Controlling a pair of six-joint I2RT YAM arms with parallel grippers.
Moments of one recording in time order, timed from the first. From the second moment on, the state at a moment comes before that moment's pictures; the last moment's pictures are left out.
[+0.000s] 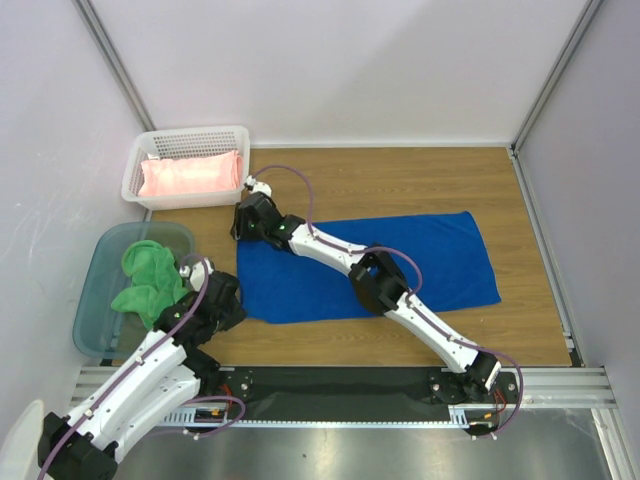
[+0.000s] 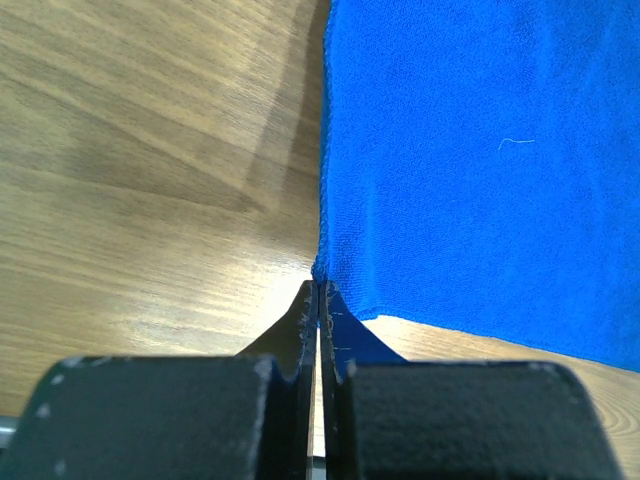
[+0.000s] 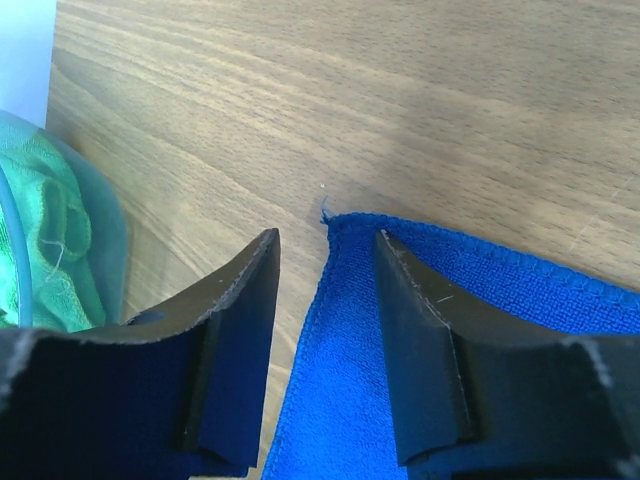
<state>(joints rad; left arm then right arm) -0.52 0.65 0.44 -0.78 -0.31 -0.99 0.94 2.79 2.53 -0.26 0.09 0.73</state>
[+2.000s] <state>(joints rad) -0.25 0.69 1.05 -0.98 -0.45 -0.51 0.82 2.58 2.54 -0.13 -0.12 0.81</state>
